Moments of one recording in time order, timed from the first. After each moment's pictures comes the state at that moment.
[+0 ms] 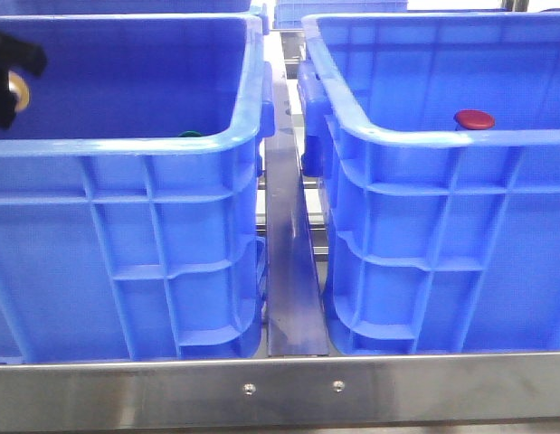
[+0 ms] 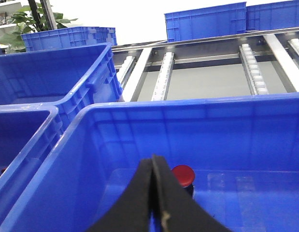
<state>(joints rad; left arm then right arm) -0.25 1.54 -1.16 0.40 0.64 -0.44 0.07 0.61 -0.49 1.46 0.06 -1.30</state>
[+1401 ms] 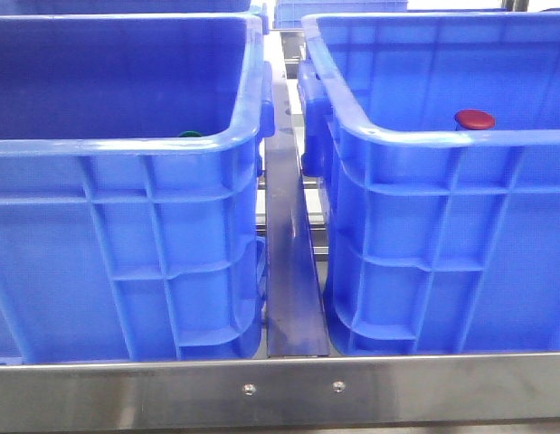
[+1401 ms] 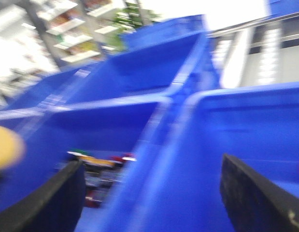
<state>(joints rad) -1.13 1.13 -1.13 0.43 0.55 -0.34 0.07 0.61 -0.49 1.69 0.44 -1.30</state>
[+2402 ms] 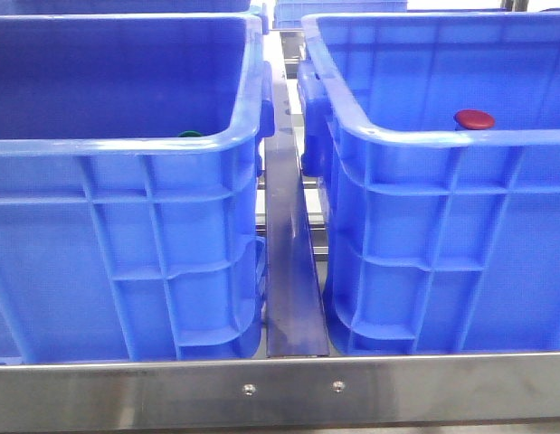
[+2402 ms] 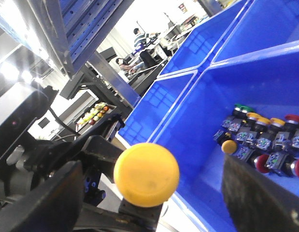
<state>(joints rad) -1.13 1.13 -1.13 0.44 0.55 -0.33 0.07 0.98 -0.69 1.77 1.04 -1.15</state>
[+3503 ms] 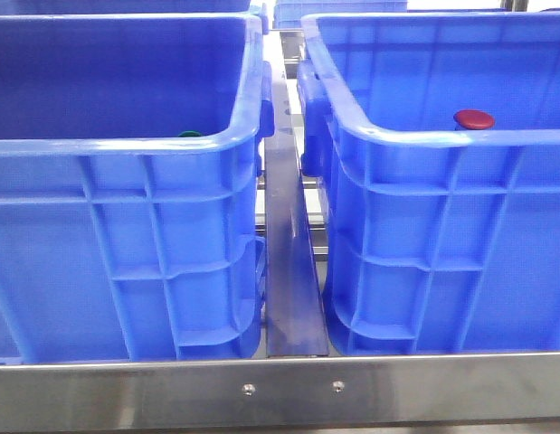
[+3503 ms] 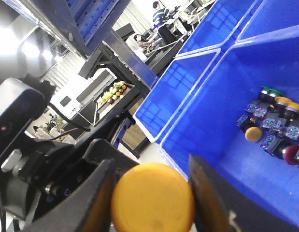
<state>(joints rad) -1.13 1.13 -1.13 0.44 0.55 -0.33 0.21 1.10 -0.79 1.77 1.02 -1.14</state>
